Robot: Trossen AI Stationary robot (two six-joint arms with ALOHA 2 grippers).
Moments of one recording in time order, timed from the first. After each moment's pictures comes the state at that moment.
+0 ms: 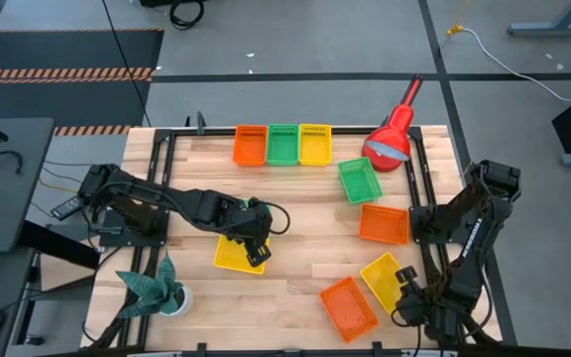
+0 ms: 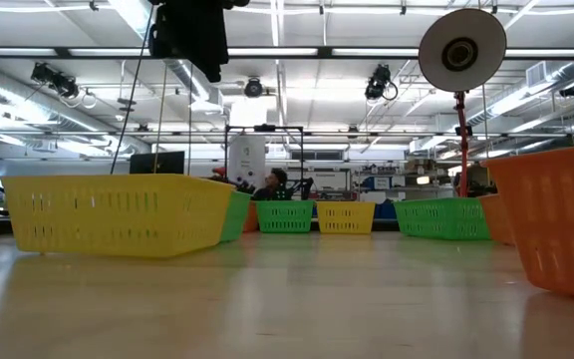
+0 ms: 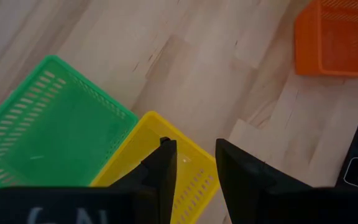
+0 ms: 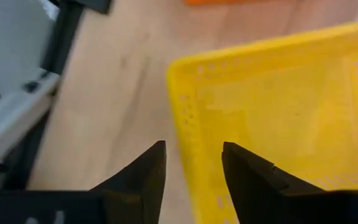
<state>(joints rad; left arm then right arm) -0.25 1.60 1.41 -0.89 -0.14 -0.73 1.19 1.52 0.90 -0.76 0.18 0.83</state>
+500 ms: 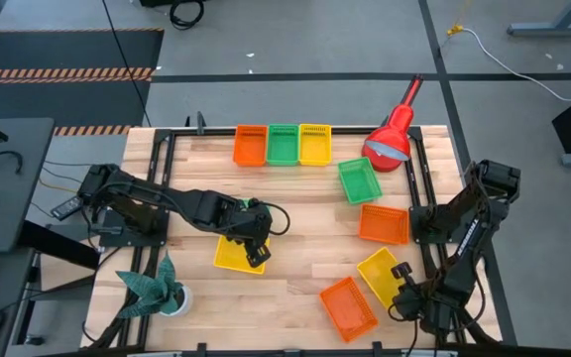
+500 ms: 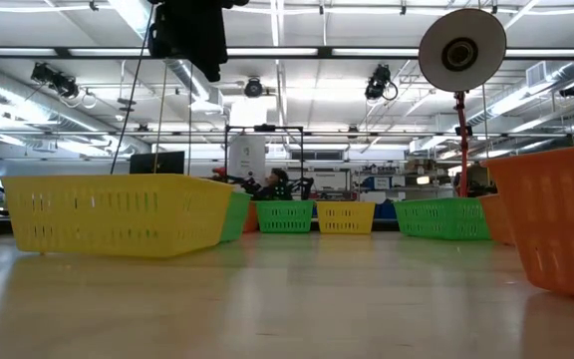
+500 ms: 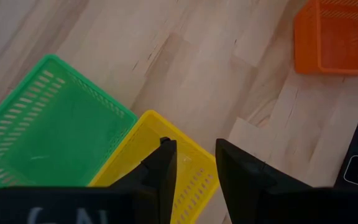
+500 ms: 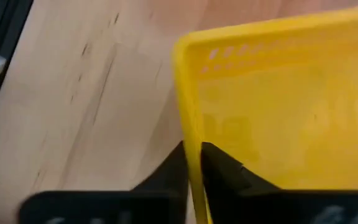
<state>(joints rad) -0.25 1.60 1.40 -0.89 -0.14 -0.73 1.16 1.52 0.79 -0.66 0.22 0.77</state>
